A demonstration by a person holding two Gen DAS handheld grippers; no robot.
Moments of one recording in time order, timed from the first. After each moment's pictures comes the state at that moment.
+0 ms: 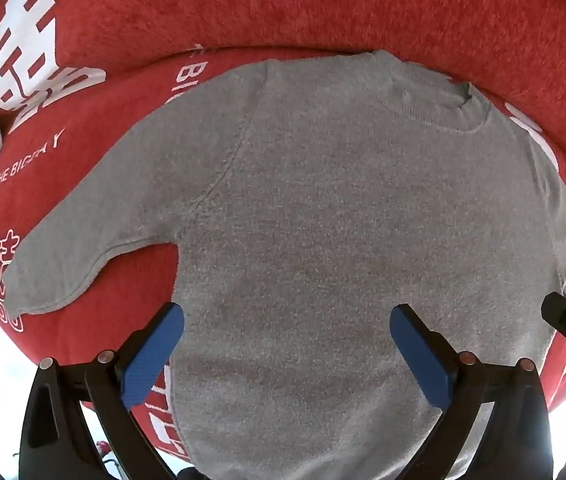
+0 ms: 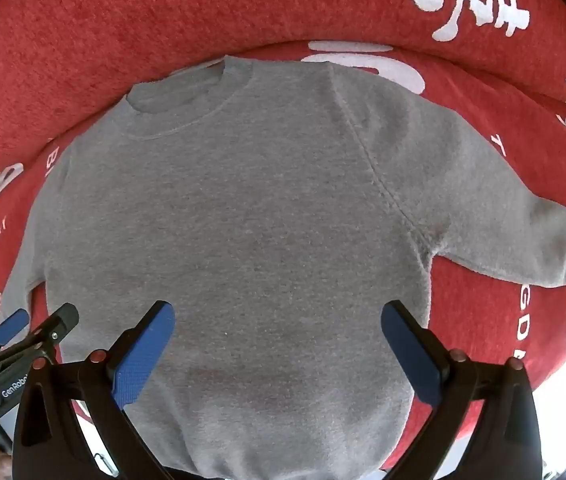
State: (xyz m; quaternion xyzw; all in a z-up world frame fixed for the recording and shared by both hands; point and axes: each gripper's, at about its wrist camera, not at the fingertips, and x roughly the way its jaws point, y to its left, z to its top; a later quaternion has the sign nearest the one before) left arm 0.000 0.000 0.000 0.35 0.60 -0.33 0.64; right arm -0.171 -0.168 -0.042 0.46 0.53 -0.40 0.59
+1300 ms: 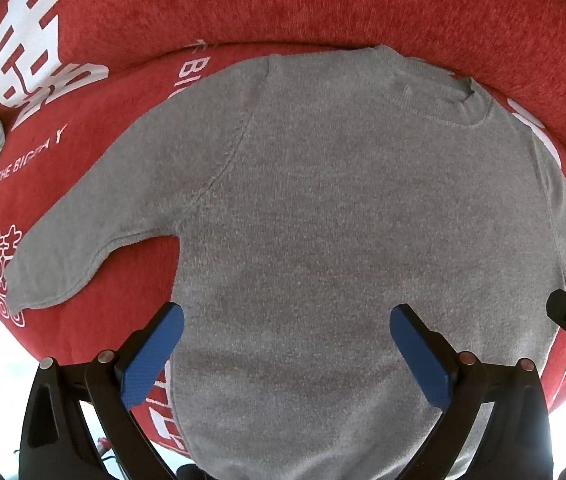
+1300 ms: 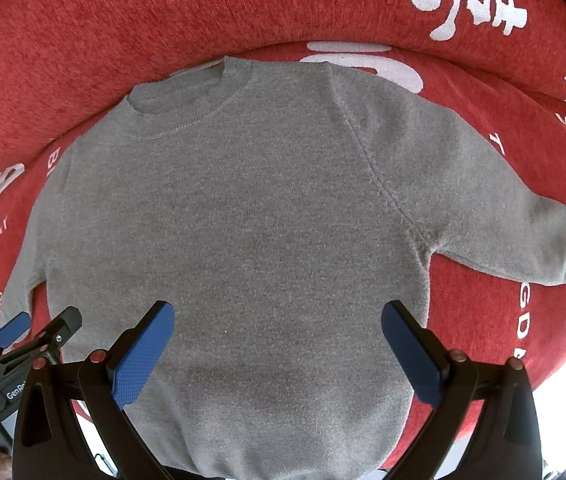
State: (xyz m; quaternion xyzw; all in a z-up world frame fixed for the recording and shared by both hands) left arm -0.002 0.007 0.000 0.35 0.60 -0.33 0.64; right arm -0.175 -0.164 -0.042 0.46 0.53 -0.39 0.59
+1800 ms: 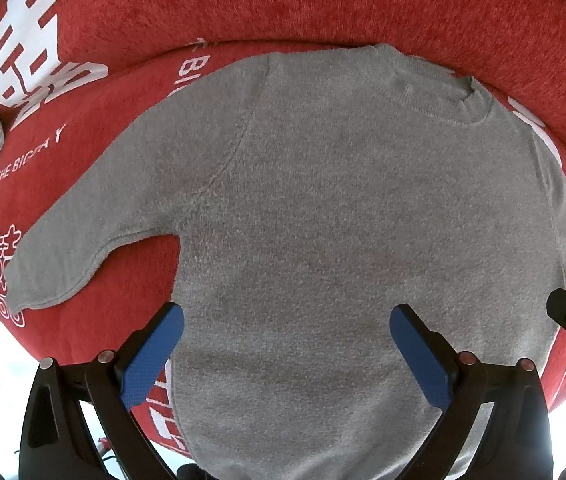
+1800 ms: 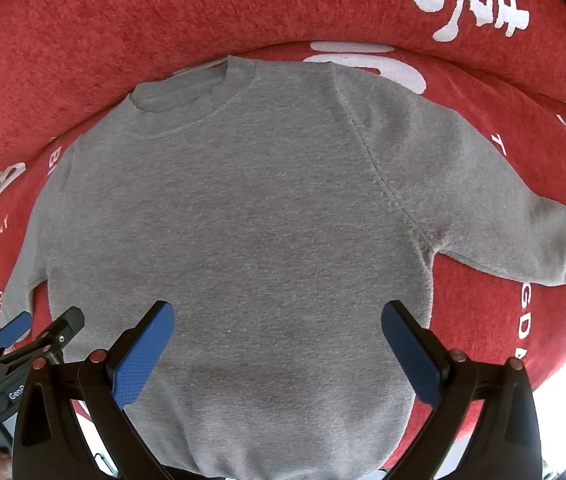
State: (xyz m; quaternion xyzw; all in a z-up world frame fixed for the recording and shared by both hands) left arm -0.004 0.008 0.000 0.35 0.60 -0.33 0.64; right arm -0.174 -0.164 -0.042 0.46 0.53 -0.39 0.59
